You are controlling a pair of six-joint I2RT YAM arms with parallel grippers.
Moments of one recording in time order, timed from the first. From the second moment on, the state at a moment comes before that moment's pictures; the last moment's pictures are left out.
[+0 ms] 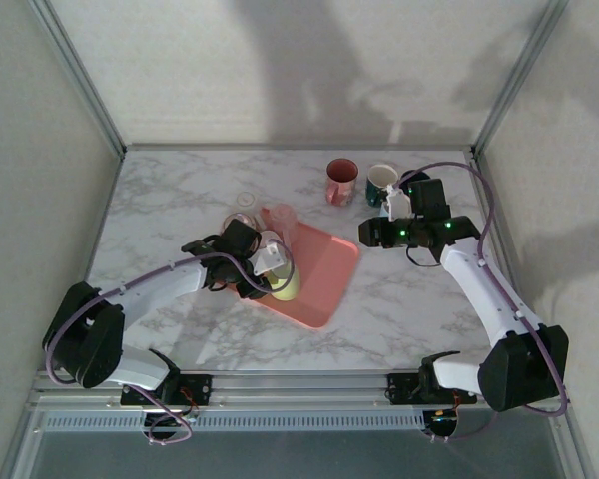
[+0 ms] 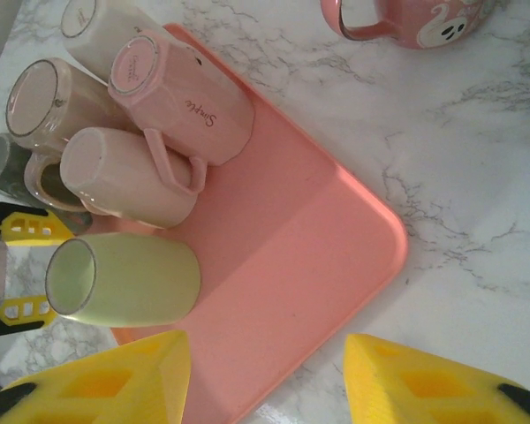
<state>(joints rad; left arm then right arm) -0.57 1.42 0.87 -0.55 0.18 0.45 0.27 1.26 1.08 -0.70 -0.45 0.13</state>
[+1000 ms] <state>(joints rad) -0.57 1.39 0.84 -0.52 0.24 0.44 0.25 1.23 1.09 -0.71 -0.47 0.13</state>
